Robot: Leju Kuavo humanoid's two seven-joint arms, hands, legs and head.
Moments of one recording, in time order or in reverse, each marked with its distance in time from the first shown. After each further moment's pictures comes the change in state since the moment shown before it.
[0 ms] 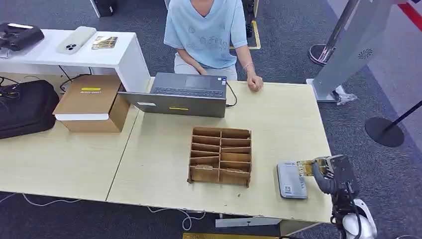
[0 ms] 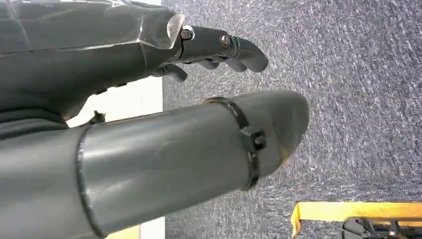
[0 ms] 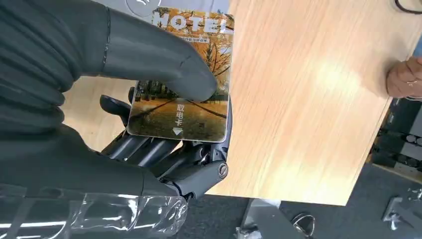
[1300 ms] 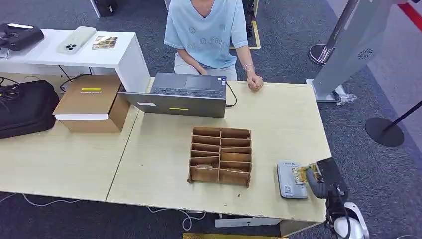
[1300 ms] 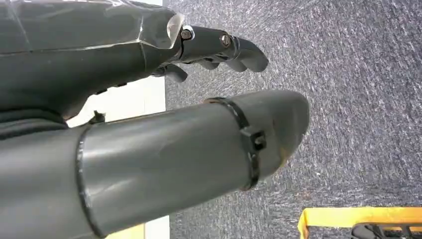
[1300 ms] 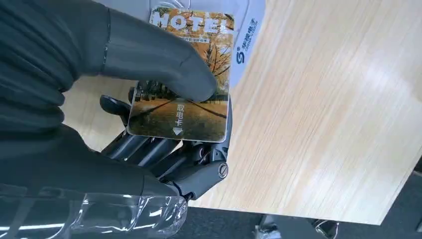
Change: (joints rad) left arm -0.003 0.007 0.001 0.000 -0.040 -0.009 0.018; right arm 0.014 0.048 -0.003 -0.001 0.130 -0.009 0.059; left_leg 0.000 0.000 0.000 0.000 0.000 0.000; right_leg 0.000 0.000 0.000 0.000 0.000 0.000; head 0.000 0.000
